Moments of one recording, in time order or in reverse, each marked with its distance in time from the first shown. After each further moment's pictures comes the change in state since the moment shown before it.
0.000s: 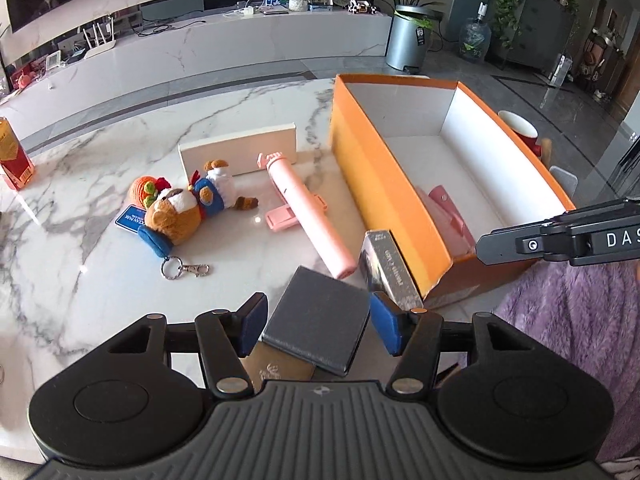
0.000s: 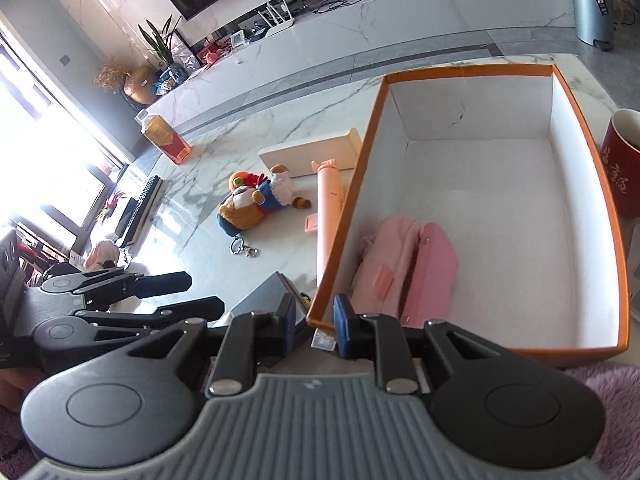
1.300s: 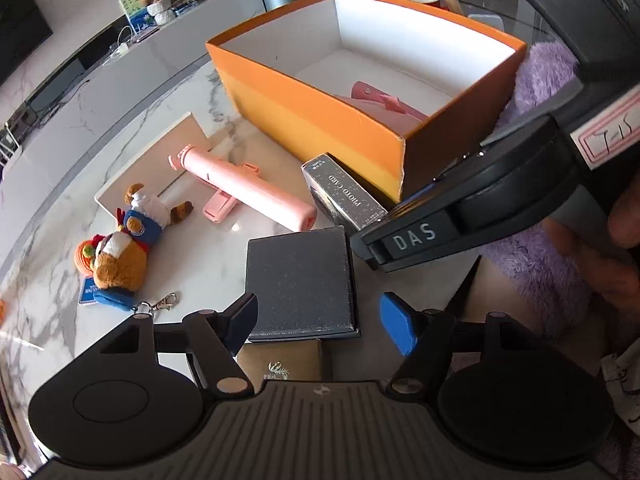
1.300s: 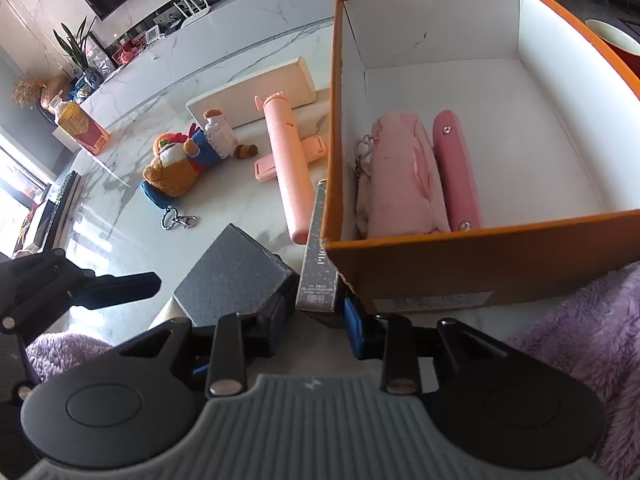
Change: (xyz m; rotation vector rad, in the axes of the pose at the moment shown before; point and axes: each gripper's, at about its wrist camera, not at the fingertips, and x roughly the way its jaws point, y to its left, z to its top) left arm 0.044 -0.035 -0.029 0.539 0.084 -0.010; right arm 0.097 0.024 -0.041 0.152 0.017 -0.231
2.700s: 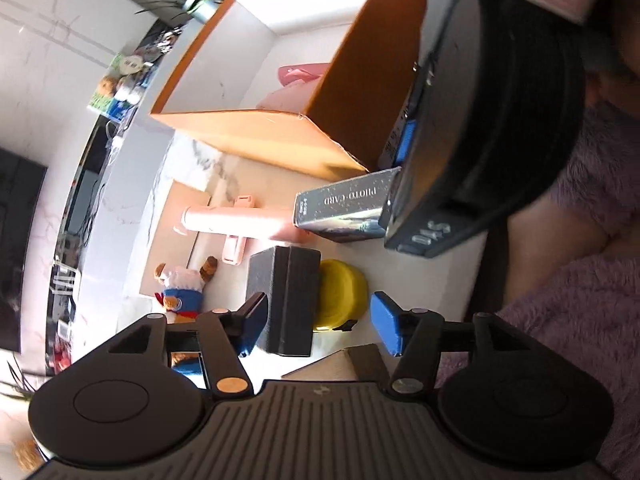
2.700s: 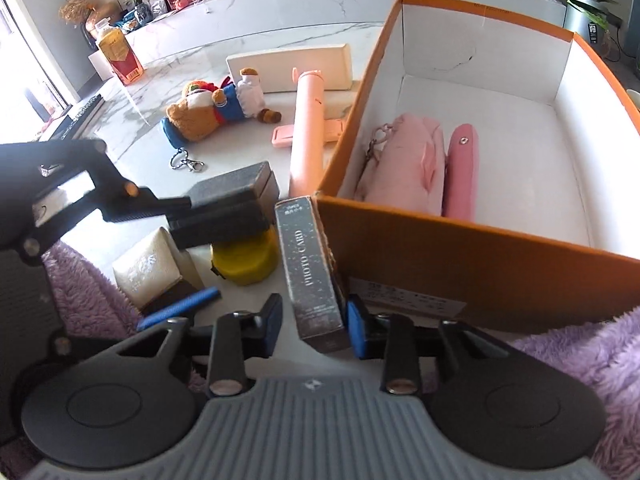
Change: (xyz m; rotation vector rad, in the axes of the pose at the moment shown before) left arm 0.025 -0.043 0.008 0.460 0.066 0.252; right arm 0.000 -0.010 -0.012 -0.268 0.033 0.011
